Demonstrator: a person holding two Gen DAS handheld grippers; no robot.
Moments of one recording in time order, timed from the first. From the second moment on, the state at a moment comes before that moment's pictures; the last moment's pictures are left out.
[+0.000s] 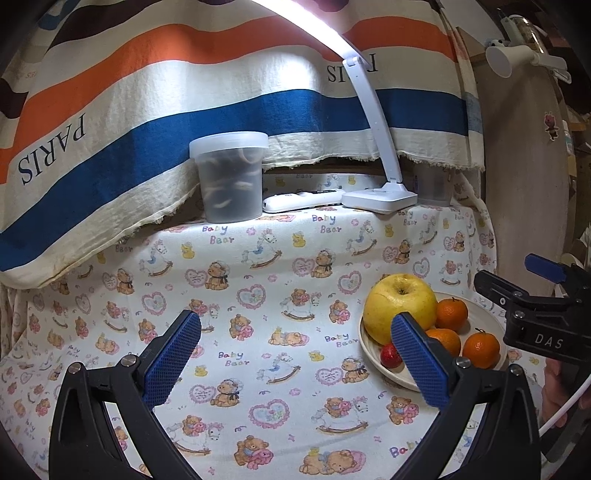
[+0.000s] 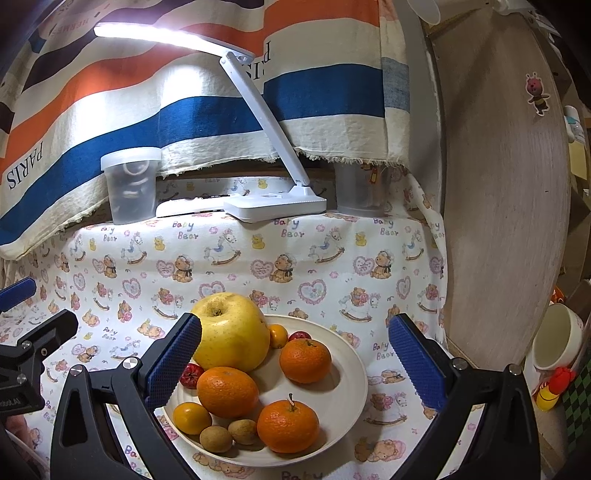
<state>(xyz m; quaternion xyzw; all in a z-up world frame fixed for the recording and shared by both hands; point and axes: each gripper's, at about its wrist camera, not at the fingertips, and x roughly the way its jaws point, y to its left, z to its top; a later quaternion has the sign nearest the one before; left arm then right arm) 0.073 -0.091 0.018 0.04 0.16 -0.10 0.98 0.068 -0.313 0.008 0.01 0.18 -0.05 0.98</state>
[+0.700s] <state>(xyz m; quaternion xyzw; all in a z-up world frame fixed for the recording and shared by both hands) 0.073 -0.093 0.018 0.05 0.16 -0.10 0.98 0.070 -0.312 0.008 0.01 0.19 -0.05 0.98</state>
